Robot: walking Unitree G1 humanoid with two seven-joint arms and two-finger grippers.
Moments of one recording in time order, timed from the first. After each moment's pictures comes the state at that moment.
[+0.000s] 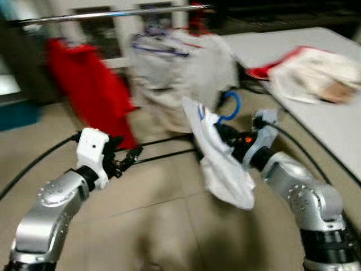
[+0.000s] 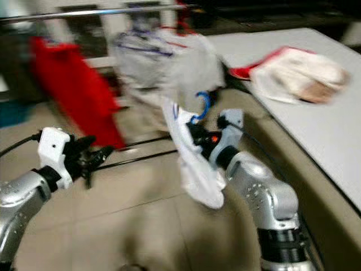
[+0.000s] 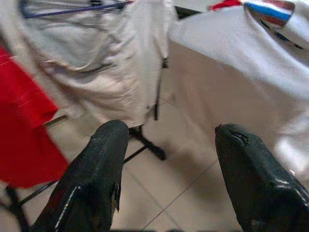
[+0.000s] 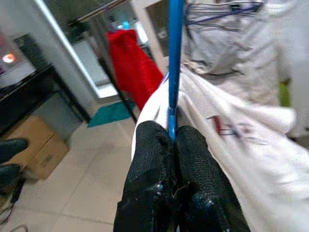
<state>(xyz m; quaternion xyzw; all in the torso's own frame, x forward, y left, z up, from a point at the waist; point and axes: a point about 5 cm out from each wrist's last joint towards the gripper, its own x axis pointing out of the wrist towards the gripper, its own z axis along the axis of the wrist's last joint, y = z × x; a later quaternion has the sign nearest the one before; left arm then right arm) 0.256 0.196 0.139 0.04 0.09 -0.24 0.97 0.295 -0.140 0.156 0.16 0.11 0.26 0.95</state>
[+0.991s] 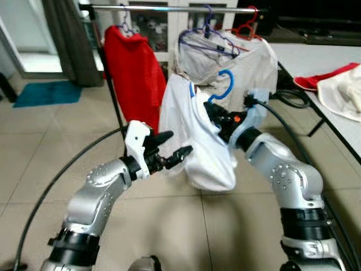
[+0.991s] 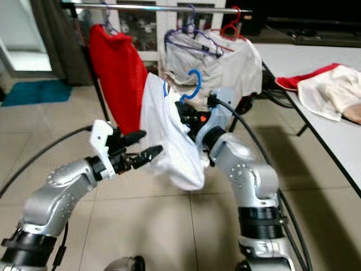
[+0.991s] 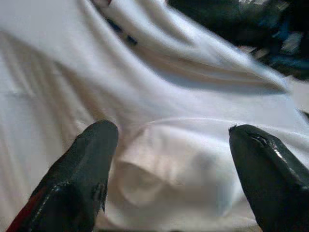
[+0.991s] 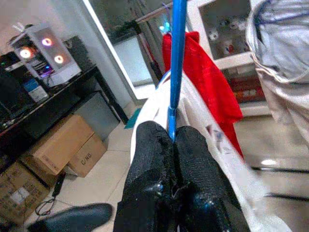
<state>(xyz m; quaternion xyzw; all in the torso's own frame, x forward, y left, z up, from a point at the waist) 0.287 0.123 0.128 -0.06 0.07 -0.41 0.91 0.317 -0.104 0.182 0.22 0.08 0.27 0.93</state>
